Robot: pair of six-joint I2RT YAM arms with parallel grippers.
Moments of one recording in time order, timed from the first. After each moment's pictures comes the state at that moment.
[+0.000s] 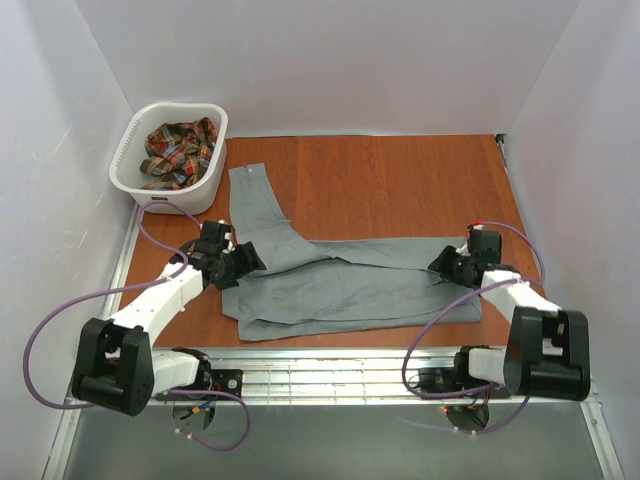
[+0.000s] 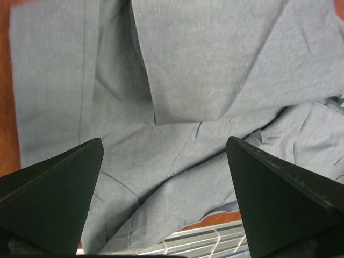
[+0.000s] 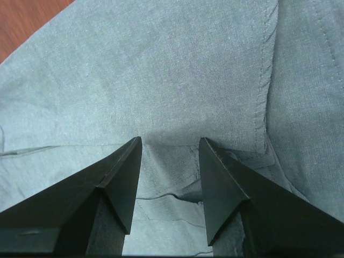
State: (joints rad) left arm -0.27 1.19 0.66 -0.49 0.11 -0.68; right arm -0.06 1.18 0.45 -0.20 -0.24 0.46
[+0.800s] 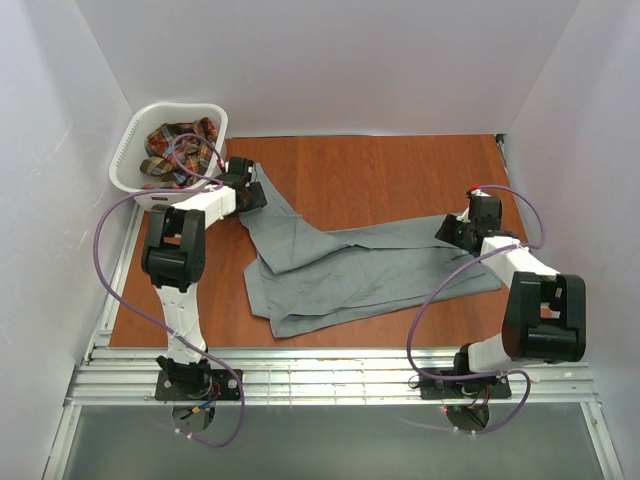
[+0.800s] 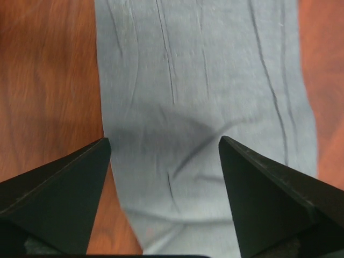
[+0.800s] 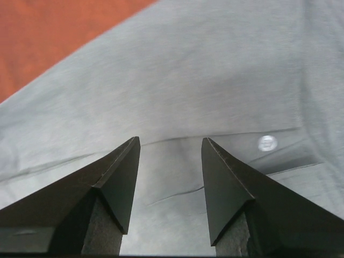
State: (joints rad) left arm -0.20 2.02 1.40 -0.34 -0.17 -0.48; right arm -0.05 1.47 0.77 -0.18 -0.12 0.30
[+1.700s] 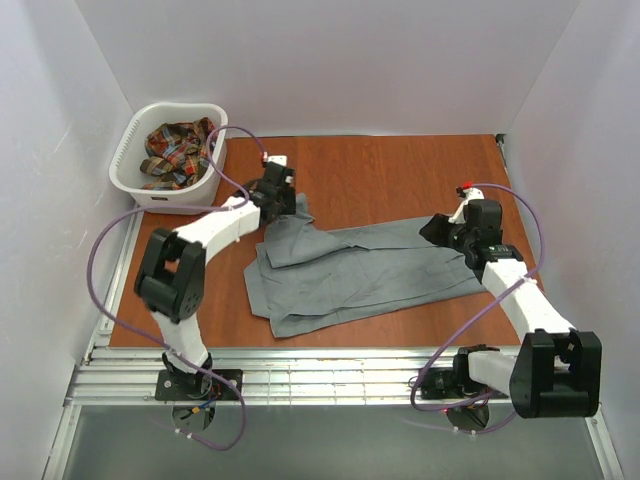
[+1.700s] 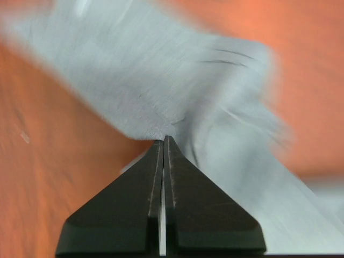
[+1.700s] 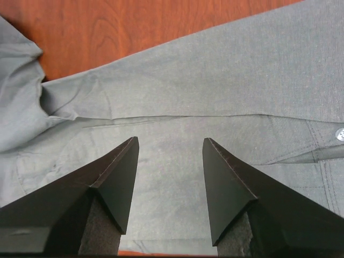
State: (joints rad) left arm -0.41 1.91 1.38 -0.37 -0.30 -0.36; right arm 0.06 1.19 0.71 -0.21 -0.26 0.31
